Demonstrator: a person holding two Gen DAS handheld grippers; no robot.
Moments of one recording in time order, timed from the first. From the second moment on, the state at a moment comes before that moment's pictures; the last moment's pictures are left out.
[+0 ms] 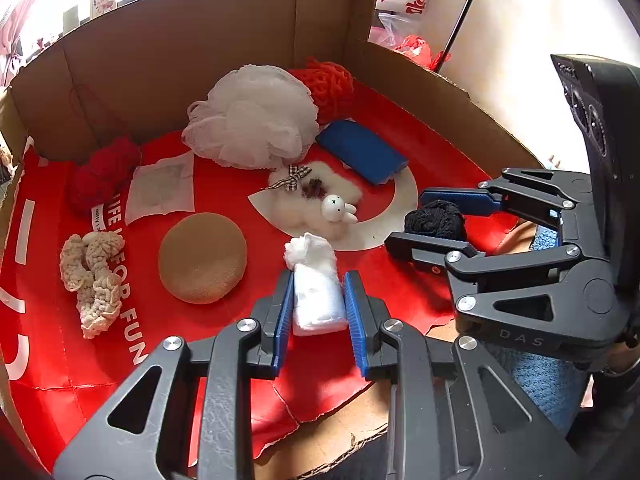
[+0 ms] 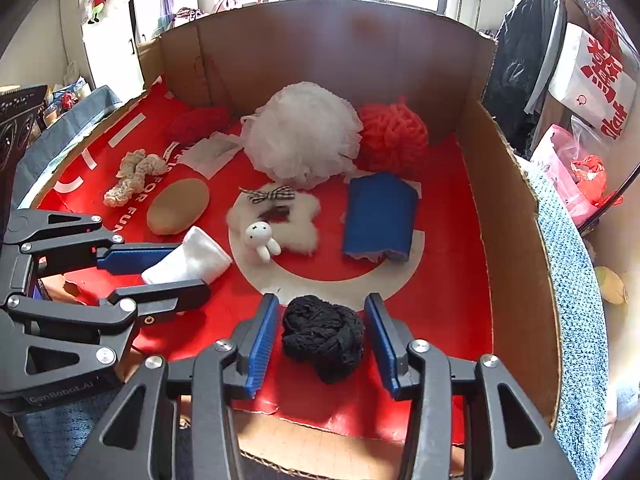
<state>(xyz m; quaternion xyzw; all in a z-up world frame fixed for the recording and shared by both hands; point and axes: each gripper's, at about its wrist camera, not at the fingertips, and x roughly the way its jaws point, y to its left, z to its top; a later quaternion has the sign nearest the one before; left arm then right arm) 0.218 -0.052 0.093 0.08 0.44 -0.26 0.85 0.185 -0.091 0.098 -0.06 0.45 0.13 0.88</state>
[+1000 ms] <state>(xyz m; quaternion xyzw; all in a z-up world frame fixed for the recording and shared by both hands) 0.157 0.012 0.160 0.01 0.30 -0.17 0.94 0.148 -0.099 0.160 -0.04 0.36 0.12 0.92</state>
